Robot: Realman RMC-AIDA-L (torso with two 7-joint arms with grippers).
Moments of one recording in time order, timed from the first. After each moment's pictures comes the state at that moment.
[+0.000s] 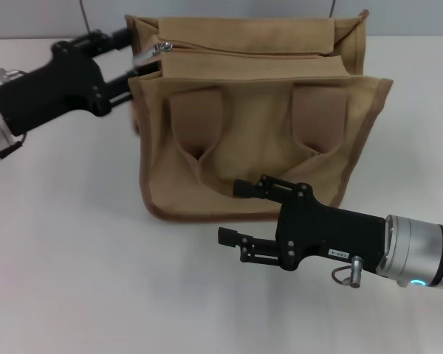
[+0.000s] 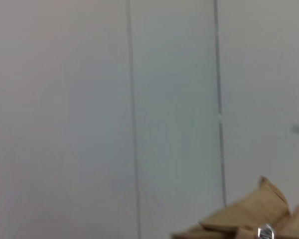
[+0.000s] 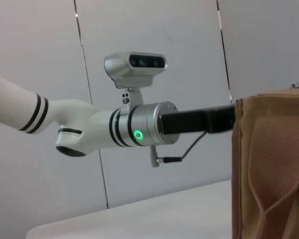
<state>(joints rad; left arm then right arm) -0.51 -2.08 0.64 0.59 1.64 1.50 -1.04 0.59 2.09 -1.00 -0.01 -1.50 -1.55 0.67</state>
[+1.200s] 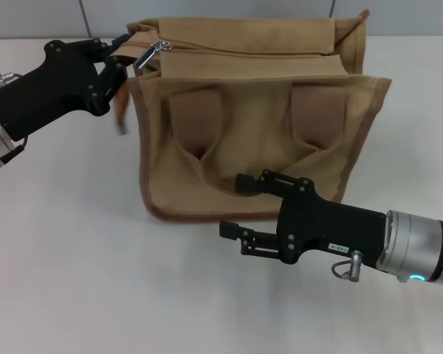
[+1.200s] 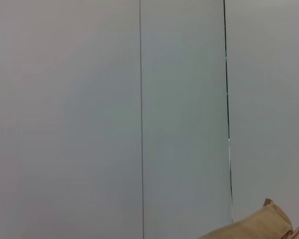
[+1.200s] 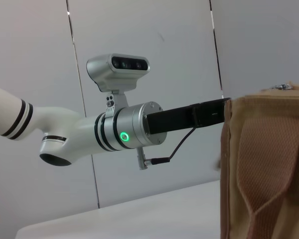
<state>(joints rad) -0.49 -2.08 0.68 0.53 1.54 1.51 -0.98 0.59 2.09 -0.99 -0.02 -1.50 -1.53 0.66</state>
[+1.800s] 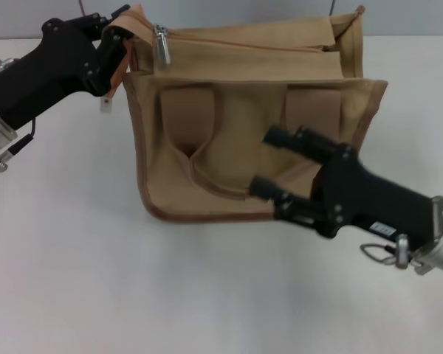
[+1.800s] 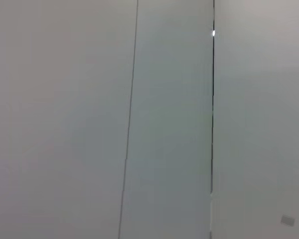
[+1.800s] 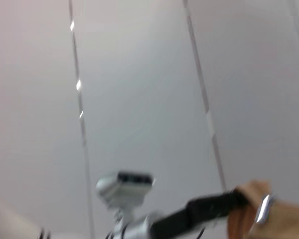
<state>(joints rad) -0.51 -2.08 0.69 0.48 1.42 1.61 -1.02 0.54 2.09 -0.82 -0.02 -1.50 -1.81 0.68</state>
